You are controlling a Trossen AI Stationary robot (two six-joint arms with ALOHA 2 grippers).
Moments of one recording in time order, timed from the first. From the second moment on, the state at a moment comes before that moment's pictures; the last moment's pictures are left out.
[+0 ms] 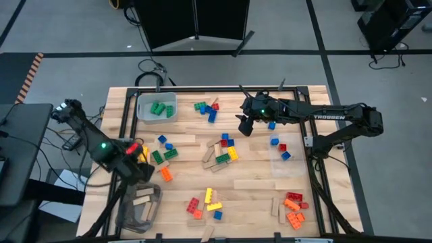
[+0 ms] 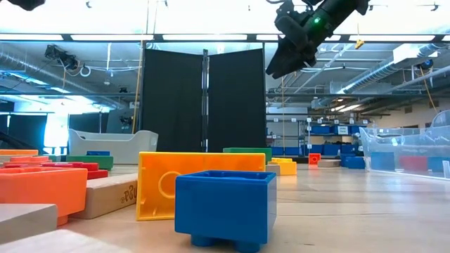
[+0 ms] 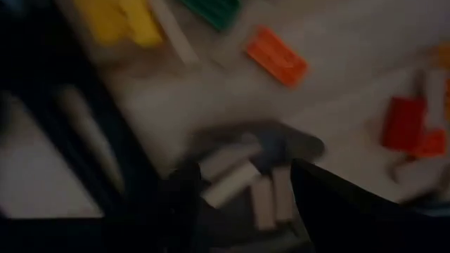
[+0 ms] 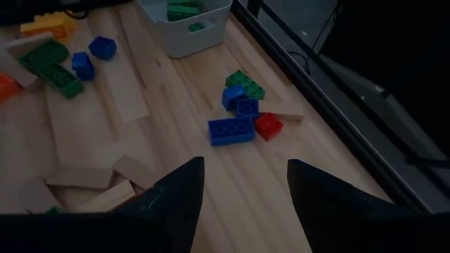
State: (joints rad) left arm -0.71 1.09 1.09 -1.44 -0.07 -1.91; right arm -0.21 1.32 1.03 -0.39 0.26 0.14
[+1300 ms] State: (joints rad) left arm -0.07 0.76 0.73 -1.33 -0.06 -1.30; right arm -0.21 1.32 1.03 -0.28 0.27 0.22
